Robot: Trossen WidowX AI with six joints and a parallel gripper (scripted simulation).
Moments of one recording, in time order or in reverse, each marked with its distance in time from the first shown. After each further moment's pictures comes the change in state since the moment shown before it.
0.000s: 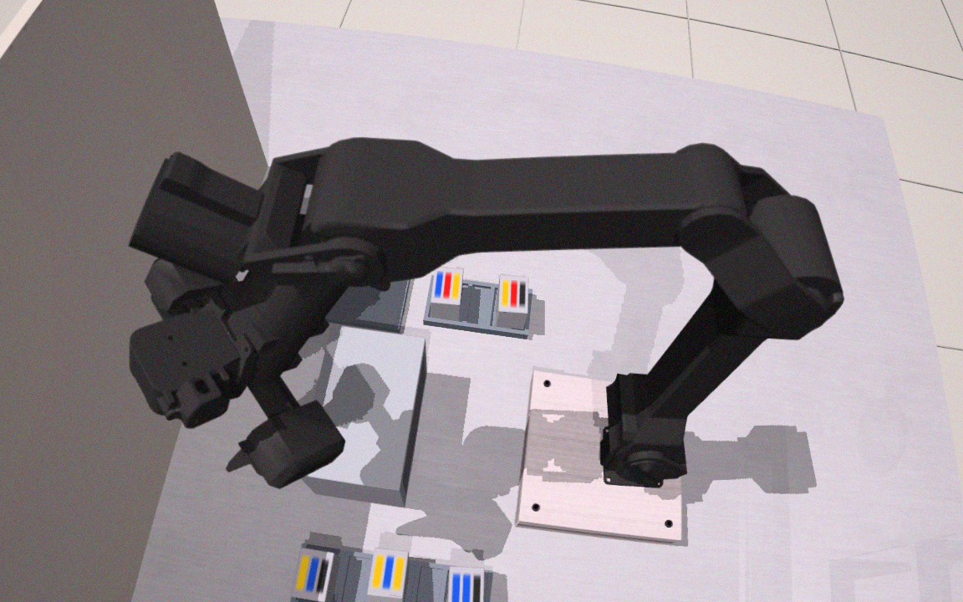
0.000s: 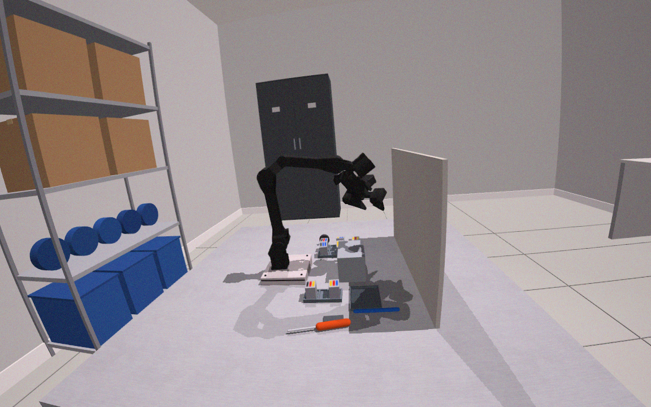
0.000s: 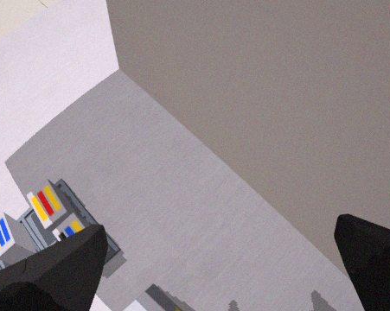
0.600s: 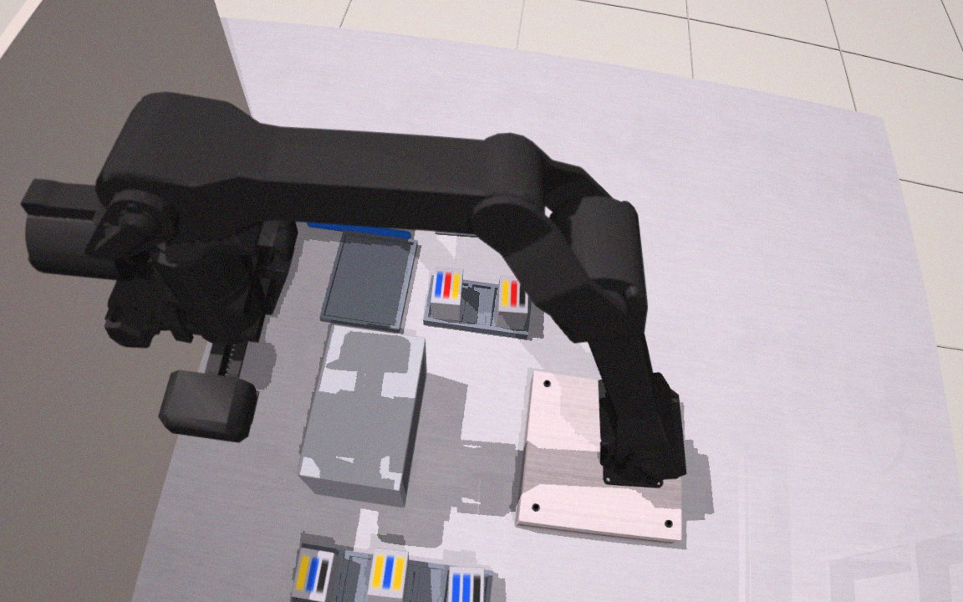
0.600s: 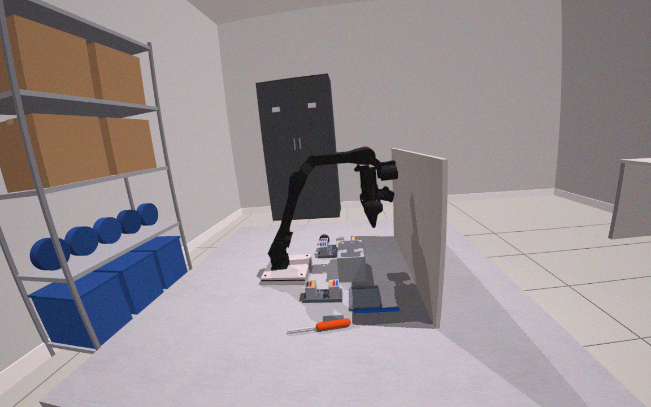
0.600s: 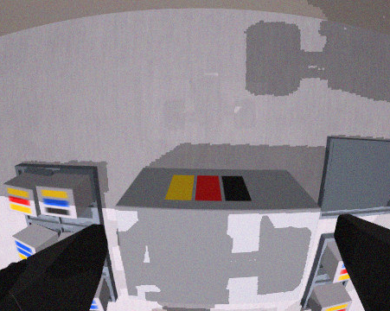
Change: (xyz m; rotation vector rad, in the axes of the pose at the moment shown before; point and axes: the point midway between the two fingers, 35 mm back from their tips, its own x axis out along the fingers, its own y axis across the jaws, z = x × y) arm -0.005 -0.036 -0.050 0.755 0.655 -0.153
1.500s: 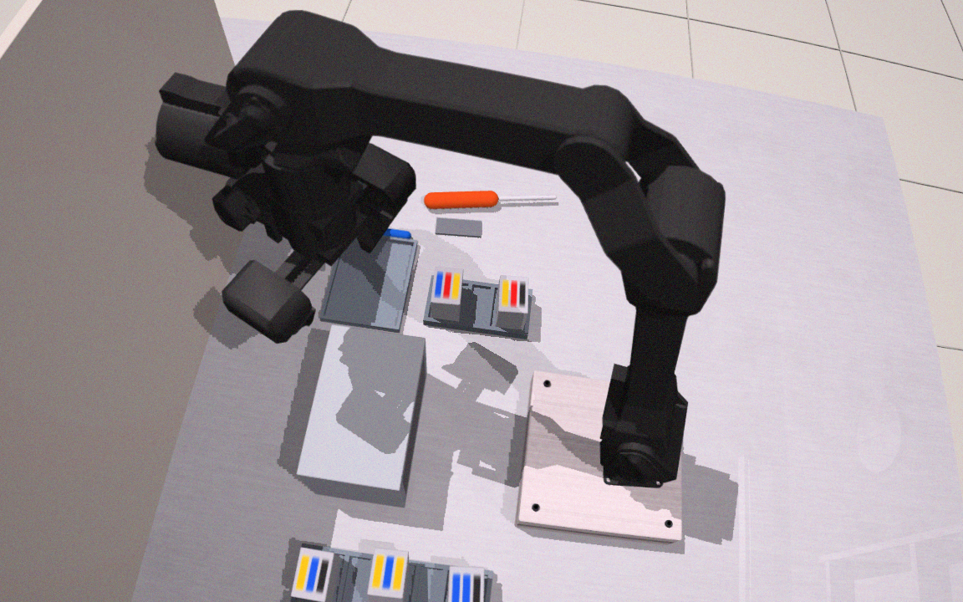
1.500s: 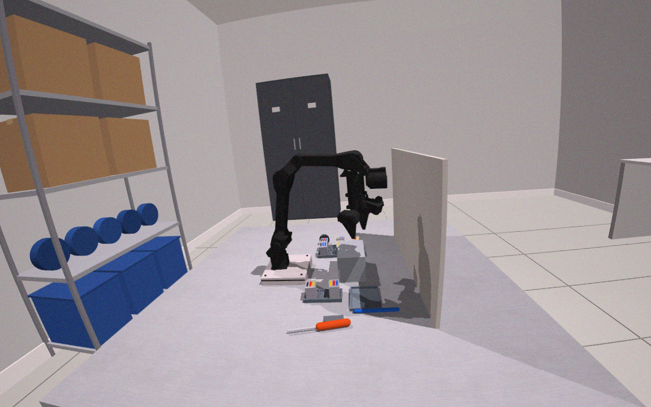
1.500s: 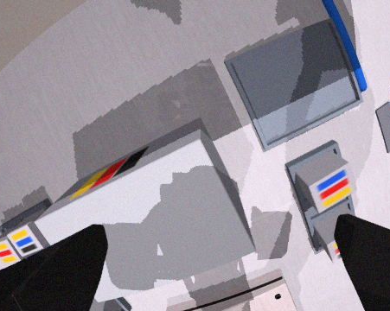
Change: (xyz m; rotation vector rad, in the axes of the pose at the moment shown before) arm 0.003 -0.083 -0.056 0.477 0.028 -0.035
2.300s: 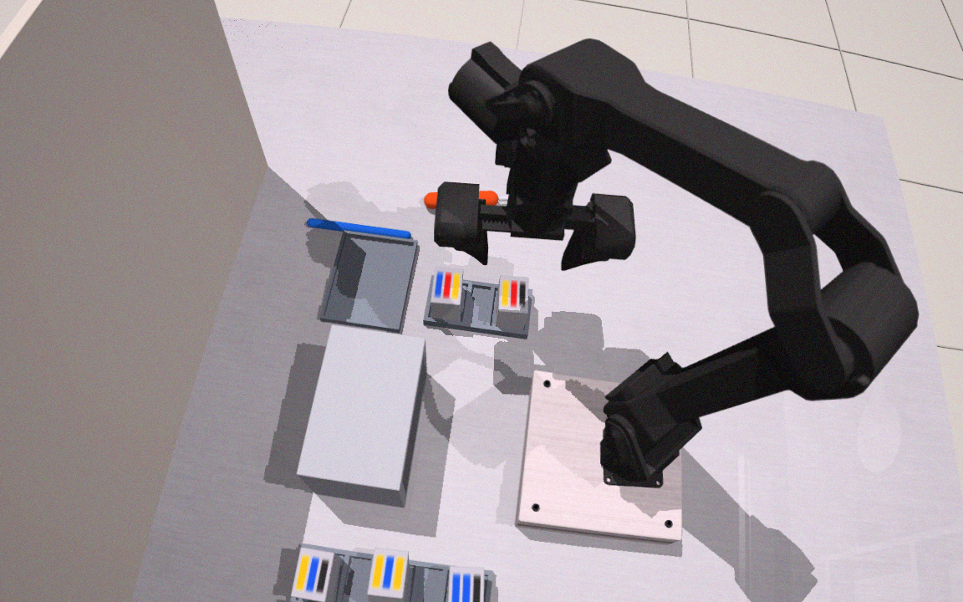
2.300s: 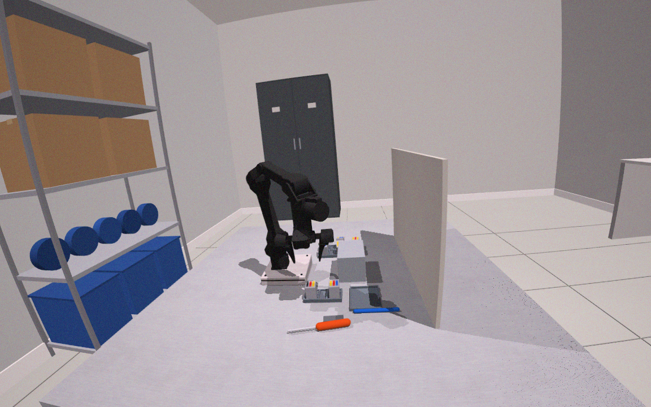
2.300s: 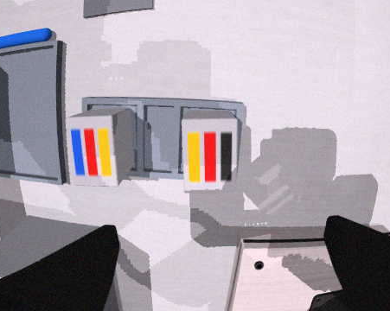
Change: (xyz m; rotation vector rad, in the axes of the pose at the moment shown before) arm 0.055 -0.150 -0.123 1.056 -0.005 -0.026
